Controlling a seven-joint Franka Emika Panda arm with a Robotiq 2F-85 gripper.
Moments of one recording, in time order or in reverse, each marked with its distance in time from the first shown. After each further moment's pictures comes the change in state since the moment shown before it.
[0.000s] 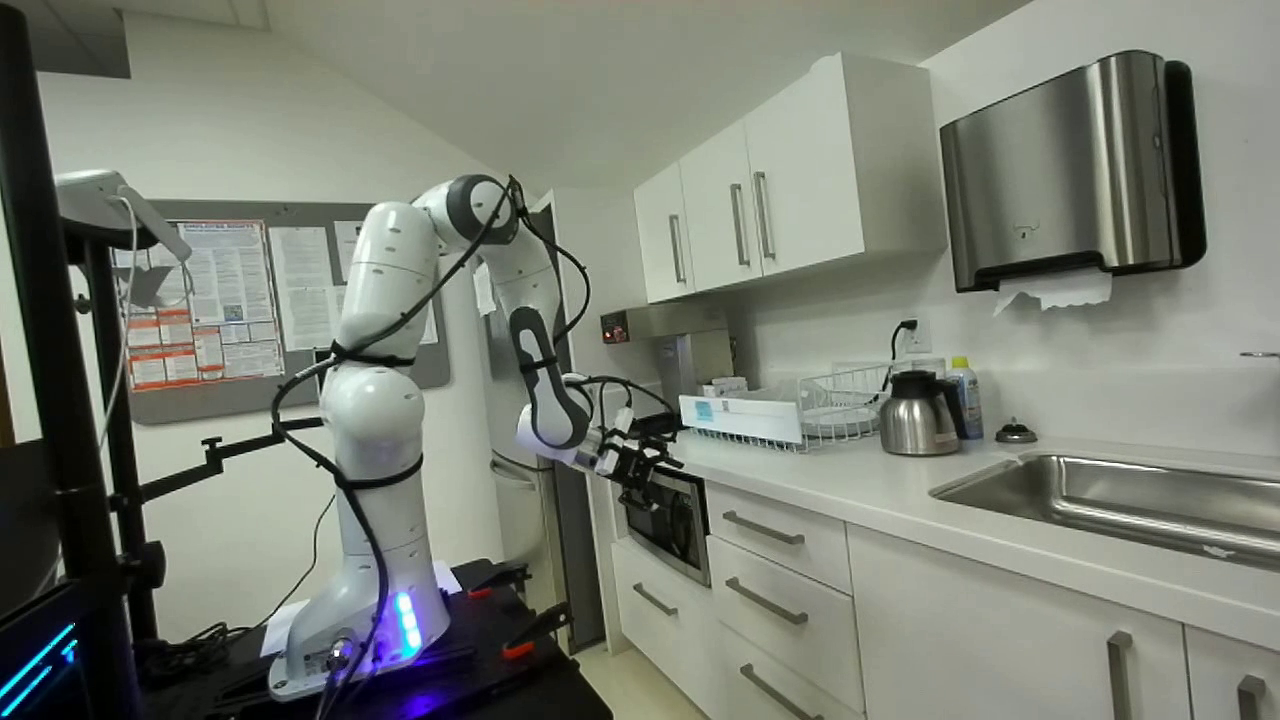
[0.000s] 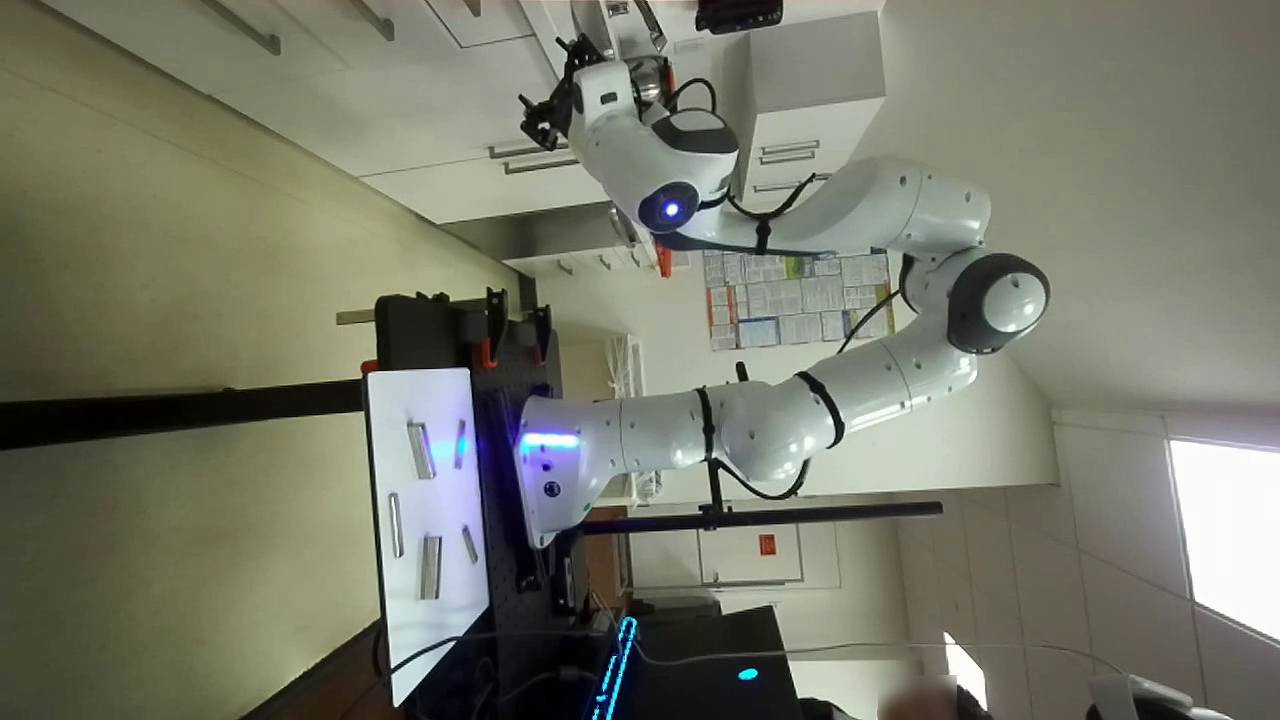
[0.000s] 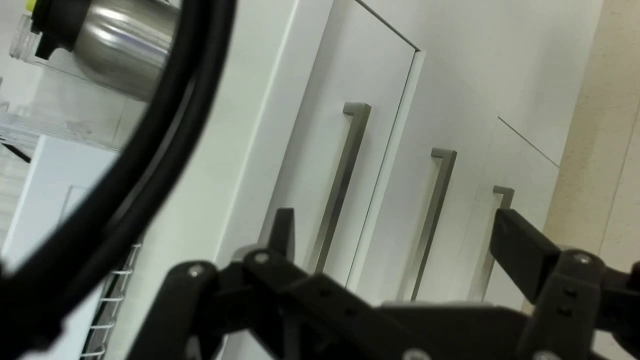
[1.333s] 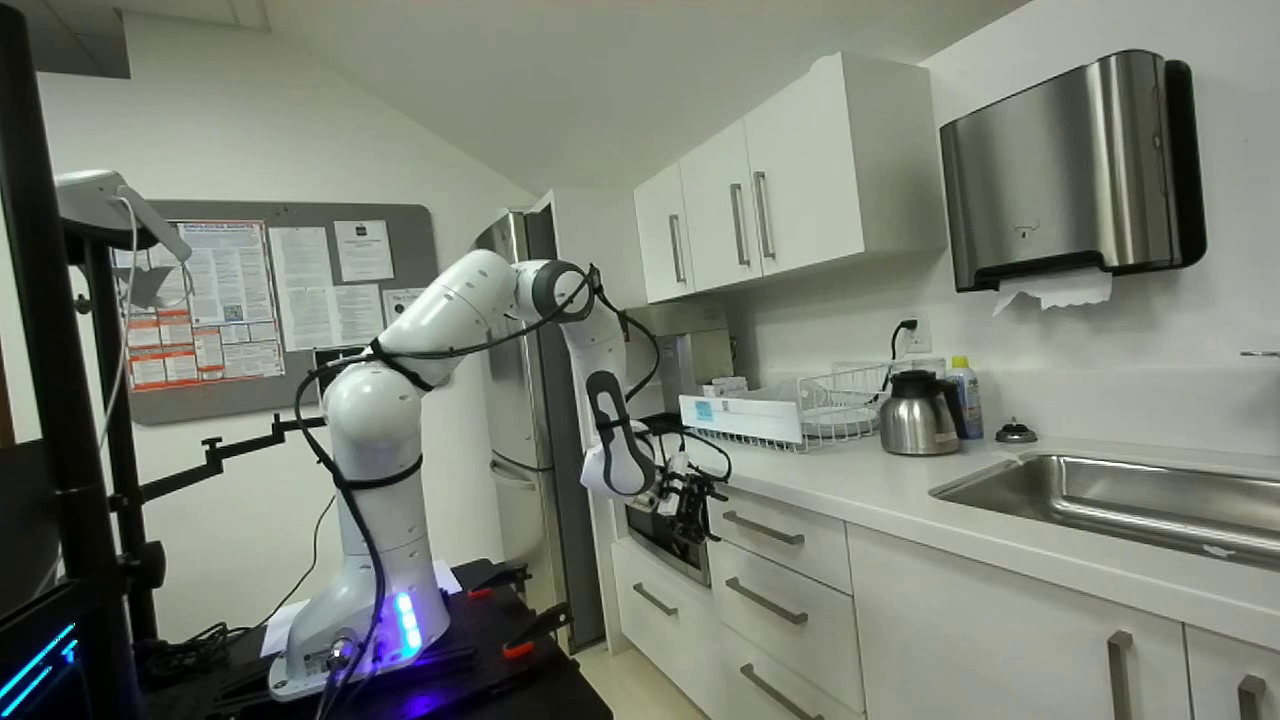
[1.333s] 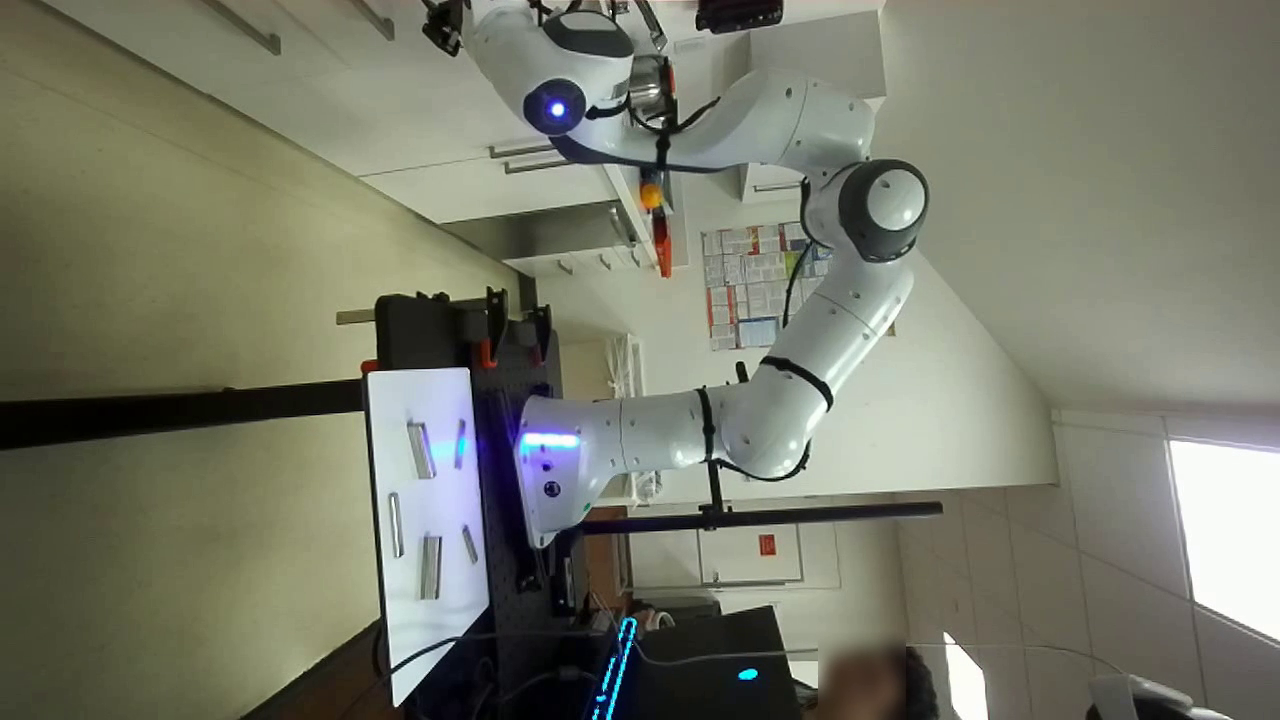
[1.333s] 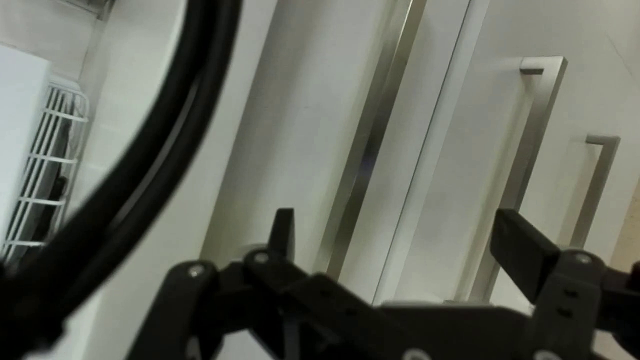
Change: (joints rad) arm -0.046 0.546 0.015 0.566 -0.162 -0.002 -0.011
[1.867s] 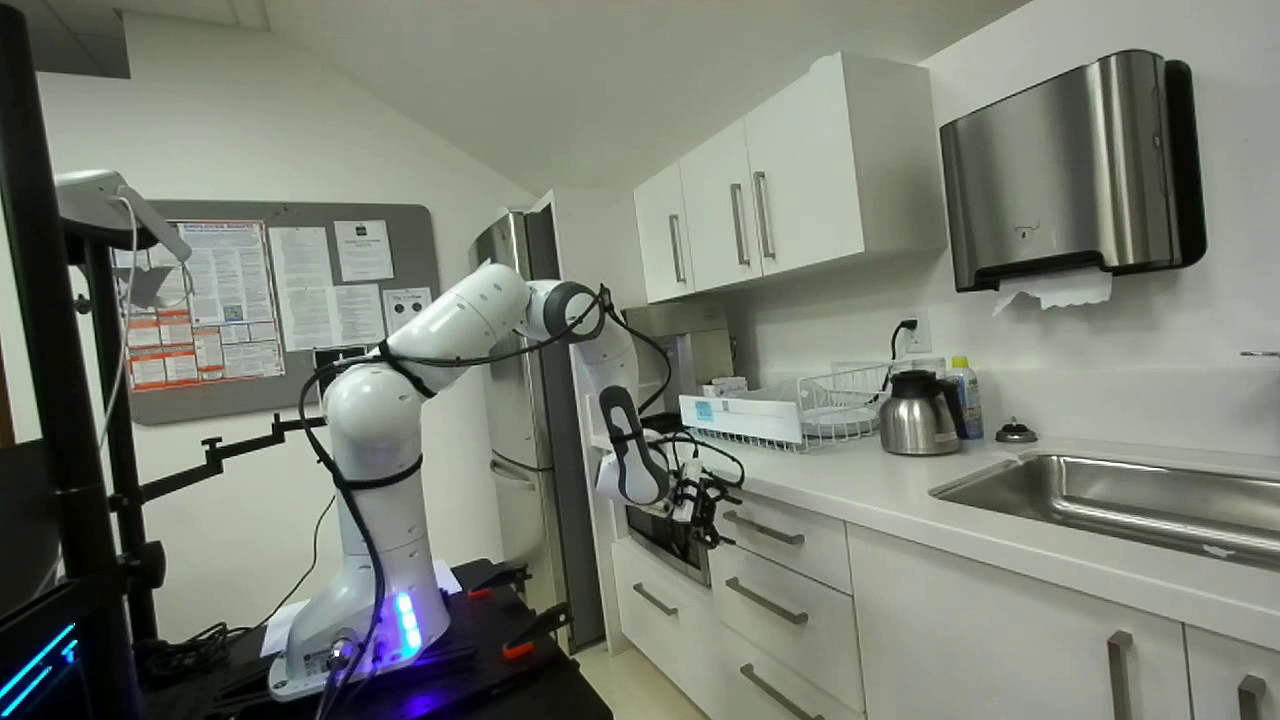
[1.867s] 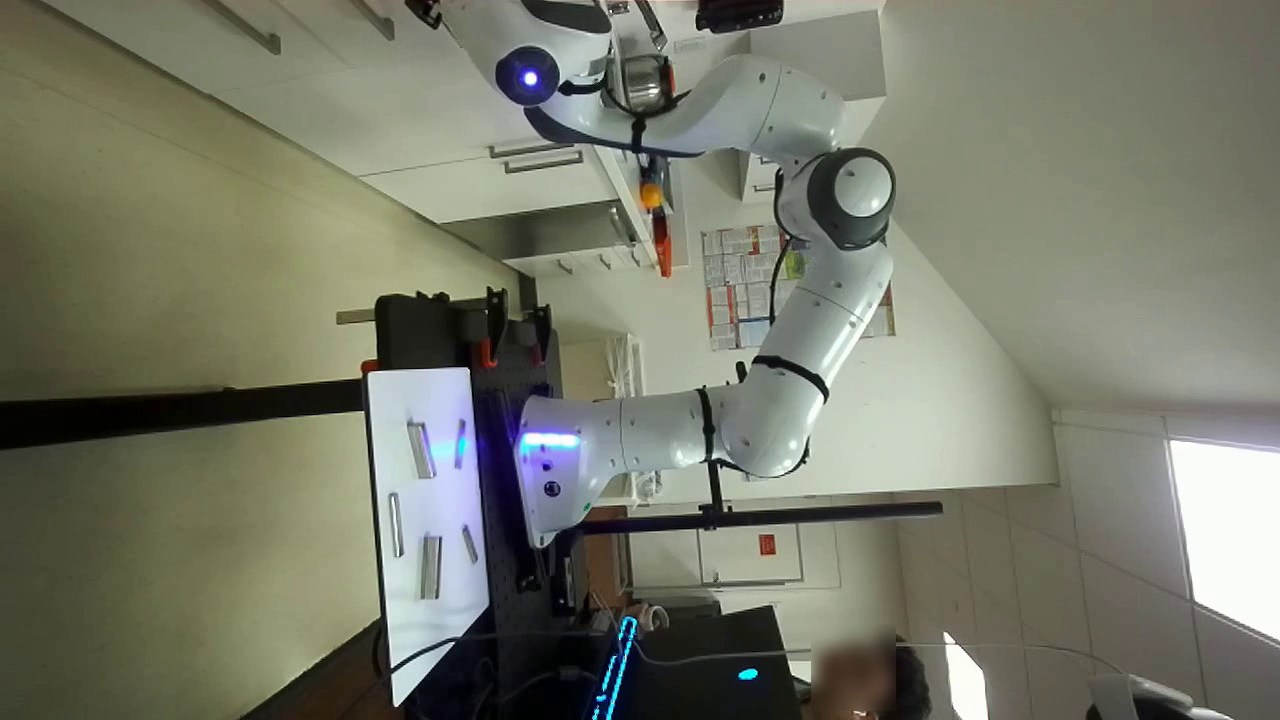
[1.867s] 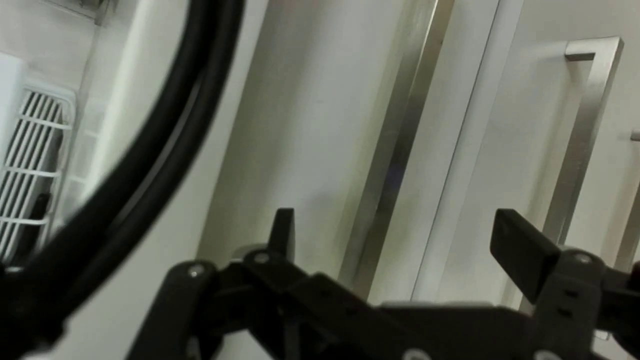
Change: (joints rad) arm -0.006 0.118 0.000 0.162 0.001 0.000 -0.016
